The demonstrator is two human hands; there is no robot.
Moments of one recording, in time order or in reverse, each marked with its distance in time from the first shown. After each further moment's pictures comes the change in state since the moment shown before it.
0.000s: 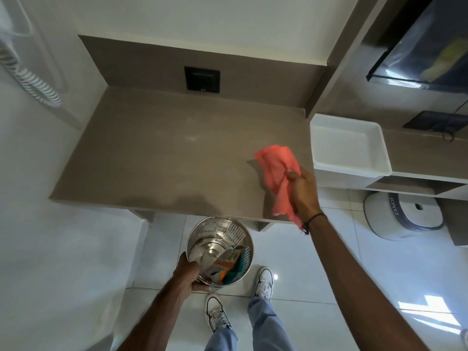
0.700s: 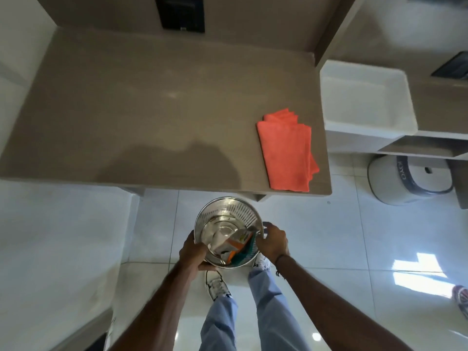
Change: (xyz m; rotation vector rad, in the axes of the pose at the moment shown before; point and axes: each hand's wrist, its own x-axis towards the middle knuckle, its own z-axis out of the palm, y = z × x) left_hand 0.064 -0.030 0.038 0.062 0.035 -0.007; right_hand -0.070 0.214 0.020 -0.759 -0.248 0.253
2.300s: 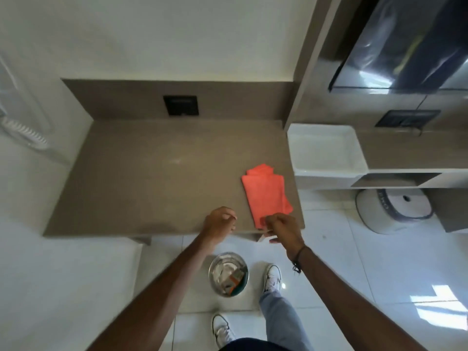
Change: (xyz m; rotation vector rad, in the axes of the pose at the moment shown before) left_hand -0.091 0.175 0.035 0.237 -0.097 0.613; right_hand -0.026 -0.083 -0.151 0.661 0.068 -0.012
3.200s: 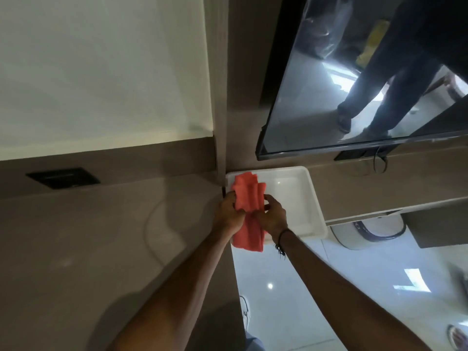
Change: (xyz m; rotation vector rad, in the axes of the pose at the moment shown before) left_hand 0.235 0.234 0.217 0.243 -0.059 0.185; right_hand 0.291 -0.132 -0.158 -0.204 0.125 -0.080
